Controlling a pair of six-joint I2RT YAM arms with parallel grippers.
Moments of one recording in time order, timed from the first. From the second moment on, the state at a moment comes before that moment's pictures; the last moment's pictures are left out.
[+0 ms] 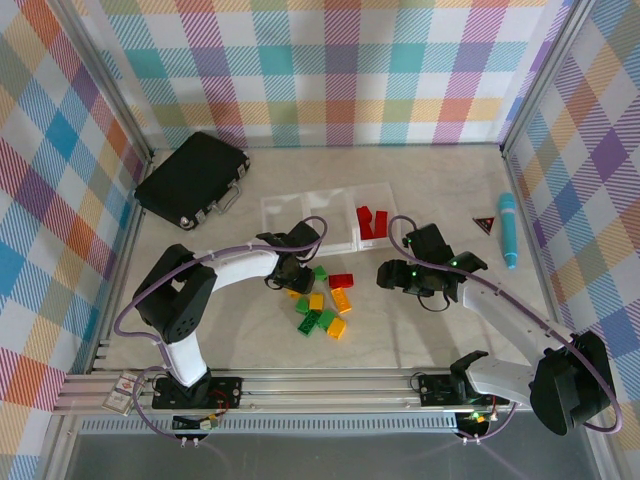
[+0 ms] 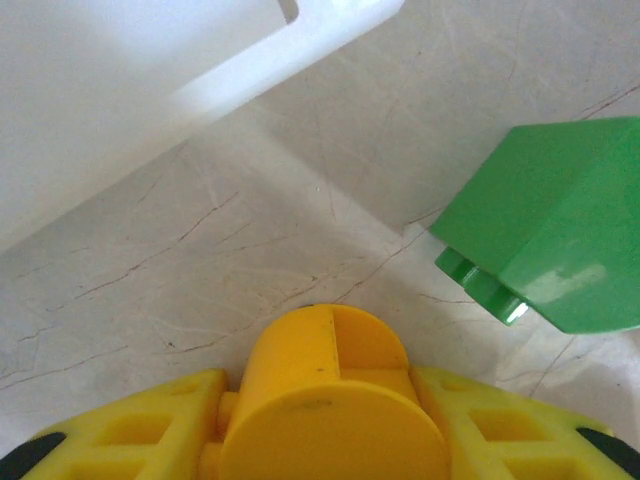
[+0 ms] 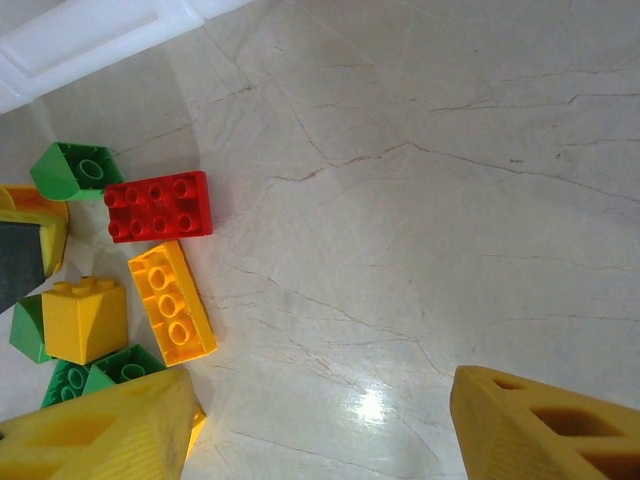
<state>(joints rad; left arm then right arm) -0.68 1.78 1.07 -0.61 -0.05 -0.32 0.49 1.14 0.76 -0.69 -0.16 0.59</state>
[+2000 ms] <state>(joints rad) -0.54 1.24 0.98 -0.52 0.00 -0.37 0.49 0.94 0.75 -0.80 -0.15 0.60</state>
